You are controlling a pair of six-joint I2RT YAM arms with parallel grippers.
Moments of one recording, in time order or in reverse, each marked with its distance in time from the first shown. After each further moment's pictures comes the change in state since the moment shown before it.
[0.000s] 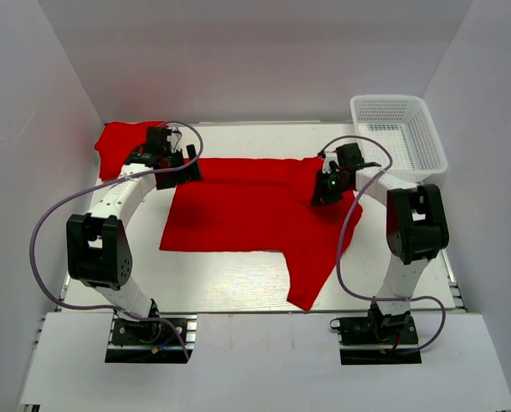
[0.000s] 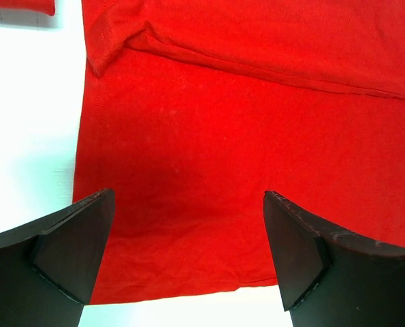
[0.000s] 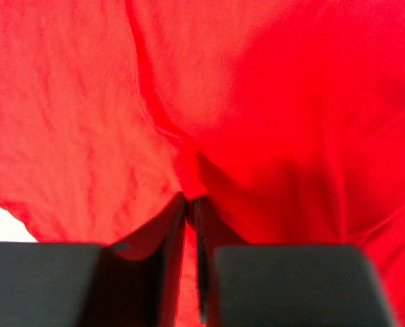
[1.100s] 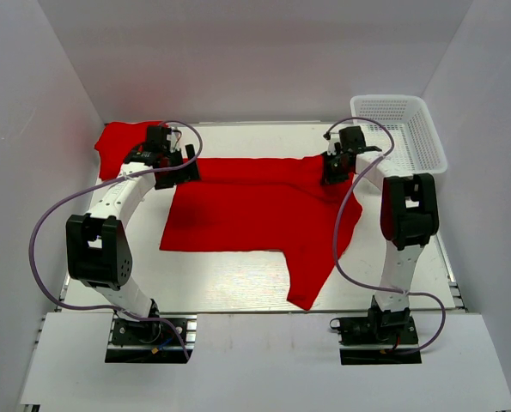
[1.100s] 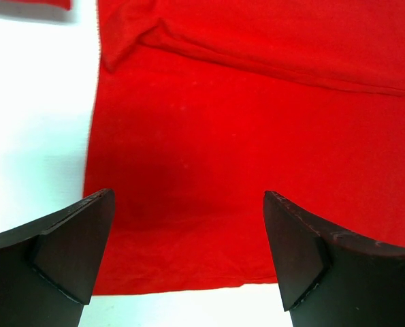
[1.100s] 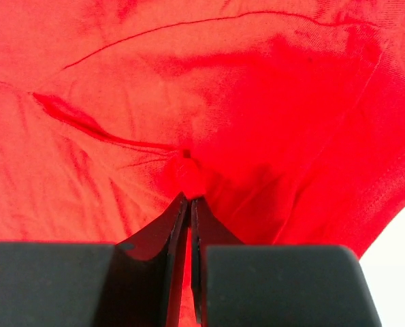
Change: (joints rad) left arm 0.000 0.000 0.019 -0.046 -0.042 0.002; right arm -0.043 0.156 0.245 -0.024 0.169 -0.063
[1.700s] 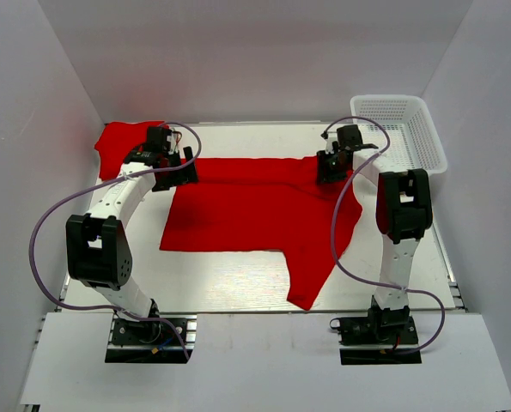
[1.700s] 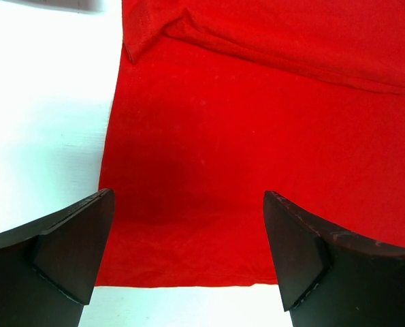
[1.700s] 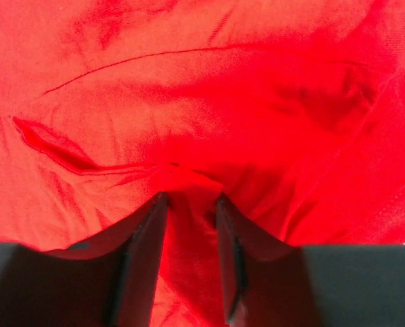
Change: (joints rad) left arm 0.000 0.000 0.000 -0.027 -0.043 0.001; right arm 0.001 0.073 0.070 -0.009 -0.002 -0.022
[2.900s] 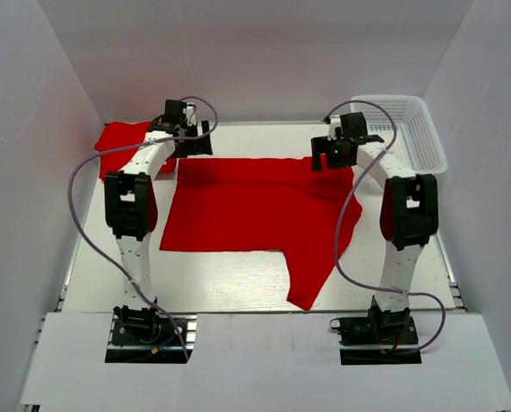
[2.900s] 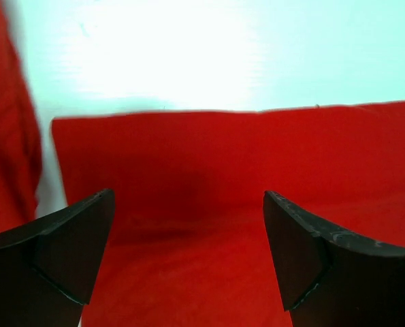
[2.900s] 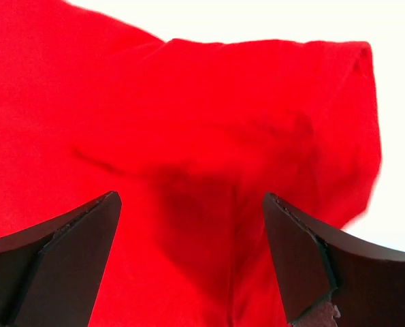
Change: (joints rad) left arm 0.000 0.571 0.590 0.053 0.110 0.121; right arm 0.006 -0.049 0.074 -0.005 0.045 -0.023
